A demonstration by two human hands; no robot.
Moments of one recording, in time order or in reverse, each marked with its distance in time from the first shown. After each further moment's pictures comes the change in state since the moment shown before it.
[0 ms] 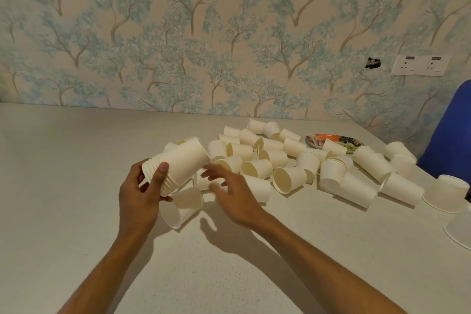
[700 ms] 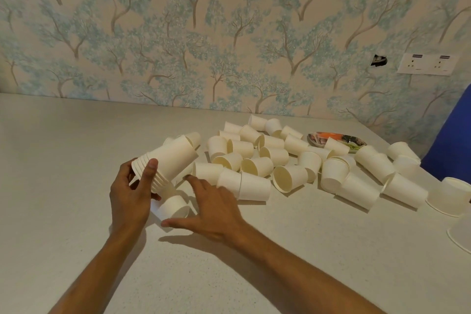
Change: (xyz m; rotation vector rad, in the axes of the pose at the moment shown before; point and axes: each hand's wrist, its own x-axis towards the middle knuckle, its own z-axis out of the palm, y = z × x) left_hand 0.008 -0.023 -0.004 0.053 0.102 -0.059; right_hand -0.003 0.004 0.048 -0.517 -0.126 -0.075
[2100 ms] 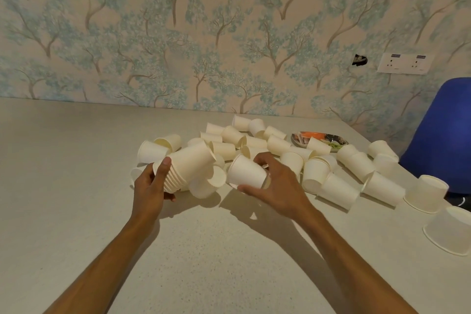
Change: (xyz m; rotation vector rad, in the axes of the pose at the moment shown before) left_hand -0.001 -0.006 0.074 -0.150 -0.262 -0.191; right_hand -0.042 0.124 -0.116 0.094 0.239 0.189
